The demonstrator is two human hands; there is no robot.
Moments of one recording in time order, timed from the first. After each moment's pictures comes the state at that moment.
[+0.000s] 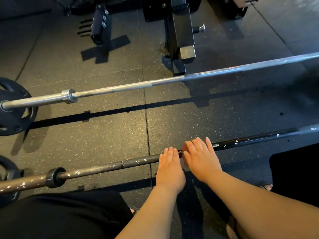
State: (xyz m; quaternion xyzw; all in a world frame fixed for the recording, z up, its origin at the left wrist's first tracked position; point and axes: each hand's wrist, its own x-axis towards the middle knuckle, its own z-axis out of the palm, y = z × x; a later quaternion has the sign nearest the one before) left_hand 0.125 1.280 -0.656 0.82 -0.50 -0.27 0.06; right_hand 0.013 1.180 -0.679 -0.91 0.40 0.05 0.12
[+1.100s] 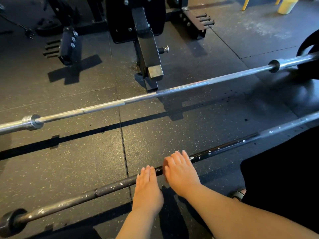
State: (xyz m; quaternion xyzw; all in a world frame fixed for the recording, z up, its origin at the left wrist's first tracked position) left_hand 0.127 1.274 -0.660 0.82 -0.49 -0.29 0.04; right_hand 0.009 1.175 -0.678 -0.90 0.42 0.03 0.11
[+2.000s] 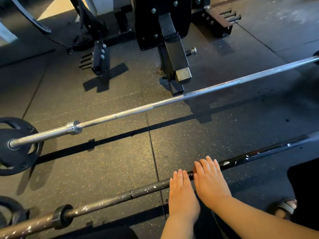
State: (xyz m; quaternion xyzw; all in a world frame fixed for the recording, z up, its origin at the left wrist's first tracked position) left_hand 0.127 1.277 -0.656 0.83 -0.48 -0.26 0.09; right_hand 0.029 1.198 -0.692 -0.88 0.46 0.05 0.10
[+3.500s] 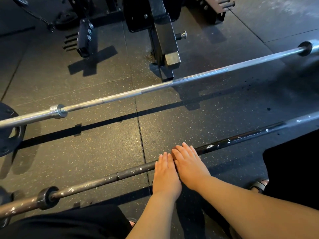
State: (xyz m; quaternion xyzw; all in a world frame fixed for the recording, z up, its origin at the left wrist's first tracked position) left_hand 0.124 1.279 -0.655 0.83 -0.49 -0.28 0.06; right_hand 0.028 1.202 -0.672 -0.91 0.37 0.03 0.18
